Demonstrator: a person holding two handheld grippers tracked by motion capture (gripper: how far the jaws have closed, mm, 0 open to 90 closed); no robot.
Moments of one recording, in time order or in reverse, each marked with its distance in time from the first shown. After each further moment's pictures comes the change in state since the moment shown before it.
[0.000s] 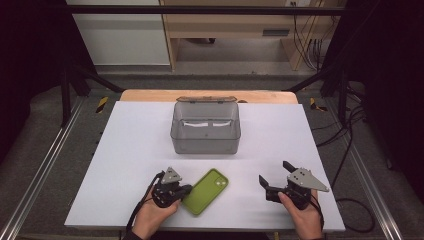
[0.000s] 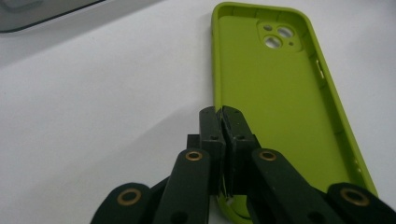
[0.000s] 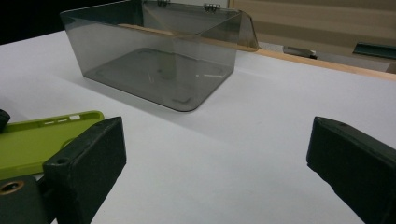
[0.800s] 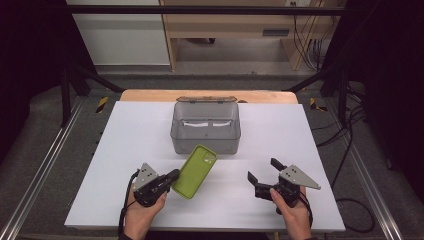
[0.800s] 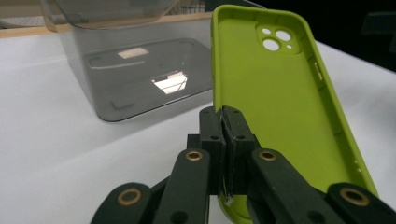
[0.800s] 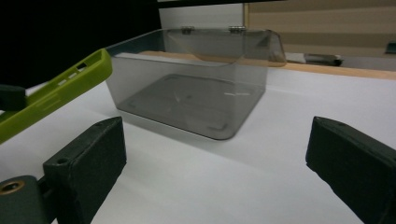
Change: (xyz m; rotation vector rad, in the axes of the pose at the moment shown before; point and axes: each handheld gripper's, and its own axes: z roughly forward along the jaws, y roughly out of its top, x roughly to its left) left arm 0.015 -0.002 -0.043 -0.364 0.112 -0.051; right arm 0.021 0.012 0.017 -0.070 0.082 0.108
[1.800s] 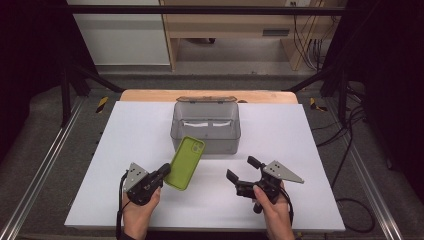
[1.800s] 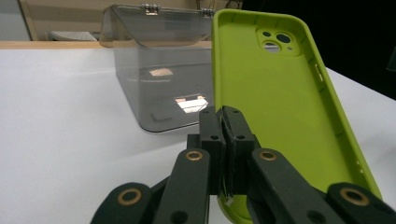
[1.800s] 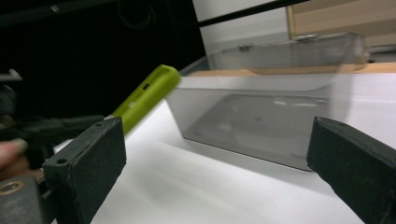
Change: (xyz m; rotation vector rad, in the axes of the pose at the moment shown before) left arm 0.010 -0.004 -0.008 -0.107 0.113 -0.081; right arm 0.043 0.013 0.028 -0.060 0.180 0.172
